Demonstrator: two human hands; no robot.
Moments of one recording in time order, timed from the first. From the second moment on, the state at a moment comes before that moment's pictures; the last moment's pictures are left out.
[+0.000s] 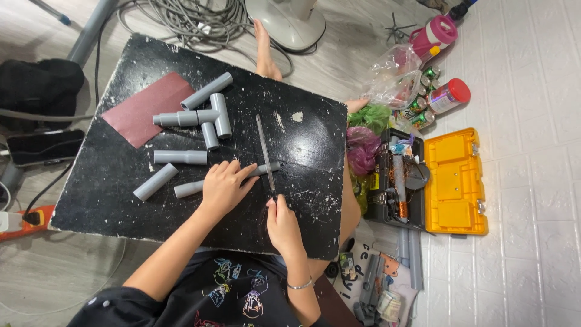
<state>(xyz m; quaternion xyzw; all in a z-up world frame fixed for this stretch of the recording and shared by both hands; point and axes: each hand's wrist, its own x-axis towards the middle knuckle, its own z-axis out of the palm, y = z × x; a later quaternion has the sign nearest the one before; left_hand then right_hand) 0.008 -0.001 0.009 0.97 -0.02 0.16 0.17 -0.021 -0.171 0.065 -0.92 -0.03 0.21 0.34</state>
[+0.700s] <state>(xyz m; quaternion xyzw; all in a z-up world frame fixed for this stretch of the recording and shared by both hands) 0.003 -0.004 -0.003 0.94 -0.03 0.31 0.17 -0.022 -0.172 0.040 -0.93 -0.02 0.15 0.33</state>
